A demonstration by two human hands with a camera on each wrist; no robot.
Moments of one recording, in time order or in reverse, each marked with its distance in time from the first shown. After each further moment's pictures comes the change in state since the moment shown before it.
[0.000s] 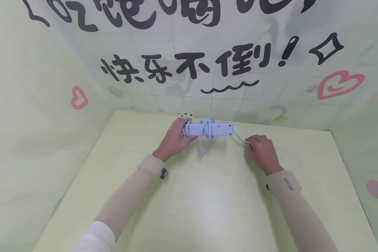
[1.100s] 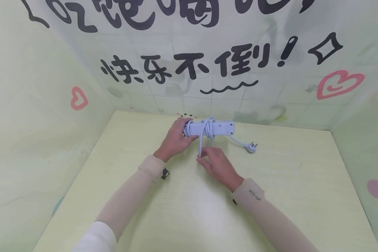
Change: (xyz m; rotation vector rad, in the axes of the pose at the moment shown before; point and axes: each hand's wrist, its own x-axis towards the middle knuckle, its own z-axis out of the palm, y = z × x) left_hand 0.003 0.003 0.006 0.026 0.027 0.017; right_hand 0.011 -0.134 0.028 0.423 -0.187 -0.070
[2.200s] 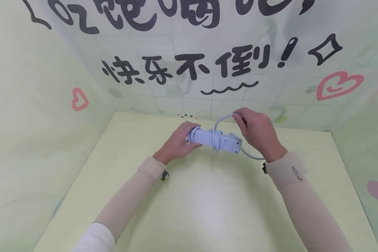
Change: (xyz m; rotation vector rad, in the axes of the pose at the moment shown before) left_hand -0.010 0.008 -0.008 -0.036 -0.127 0.175; right_hand 0.038 -0.002 -0.144 -0.361 0.311 -0.140
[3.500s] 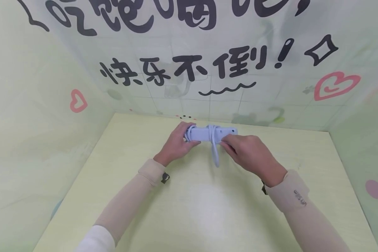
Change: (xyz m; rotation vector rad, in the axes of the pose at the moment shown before) left_hand 0.001 0.002 0.006 -0.063 0.083 -0.143; right_hand -0.036 -0.031 -0.005 0.023 -0.122 -0.245
